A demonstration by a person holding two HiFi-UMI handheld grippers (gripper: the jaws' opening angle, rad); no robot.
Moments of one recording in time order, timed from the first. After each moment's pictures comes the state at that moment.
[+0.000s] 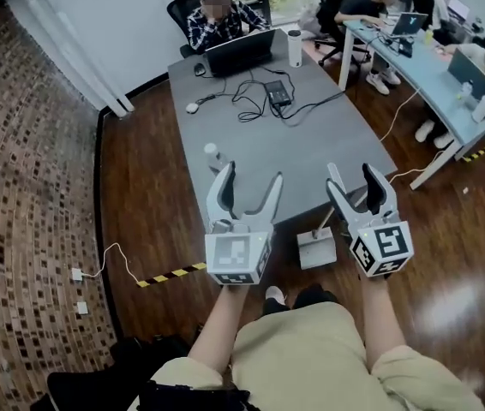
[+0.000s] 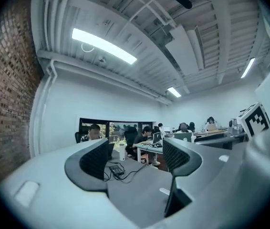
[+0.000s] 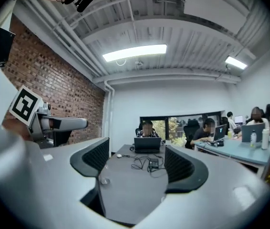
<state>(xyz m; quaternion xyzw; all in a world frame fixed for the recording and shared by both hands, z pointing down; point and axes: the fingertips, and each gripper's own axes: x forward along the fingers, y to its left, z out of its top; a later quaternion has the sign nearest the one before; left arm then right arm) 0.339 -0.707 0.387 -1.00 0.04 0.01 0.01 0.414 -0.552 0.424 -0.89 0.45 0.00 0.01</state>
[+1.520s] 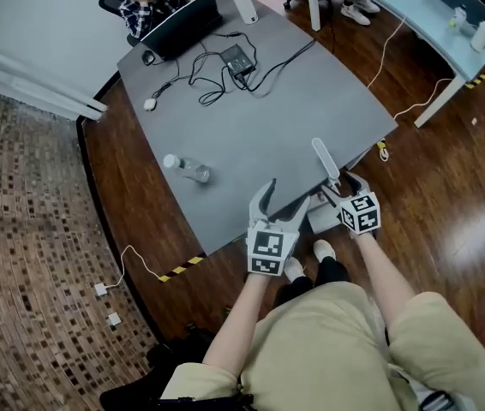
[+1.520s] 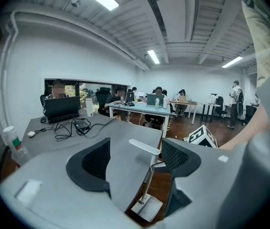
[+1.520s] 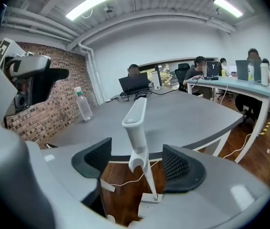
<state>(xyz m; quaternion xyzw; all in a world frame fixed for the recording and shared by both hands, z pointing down) 0.429 -0.601 0.621 -0.97 -0.14 -0.21 0.02 0.495 -0.510 0.792 -0.85 0.43 -0.30 -0.01</state>
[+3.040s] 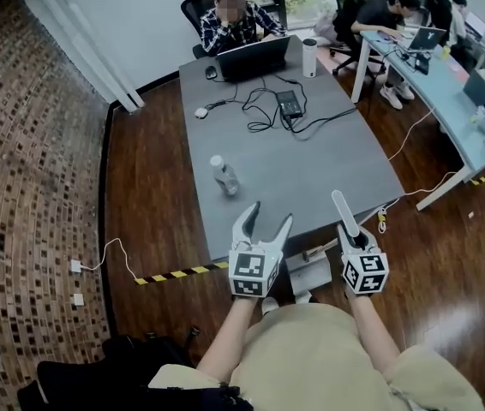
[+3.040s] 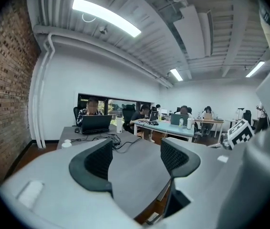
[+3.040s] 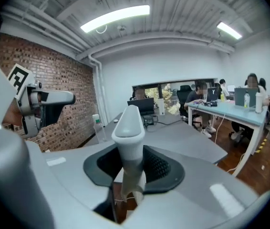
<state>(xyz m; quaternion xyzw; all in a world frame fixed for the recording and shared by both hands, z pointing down) 0.368 -0.690 0.524 -0.99 0.02 -0.11 -0.02 0.448 -0.524 0.627 -0.88 0.43 -0.20 -0.01</state>
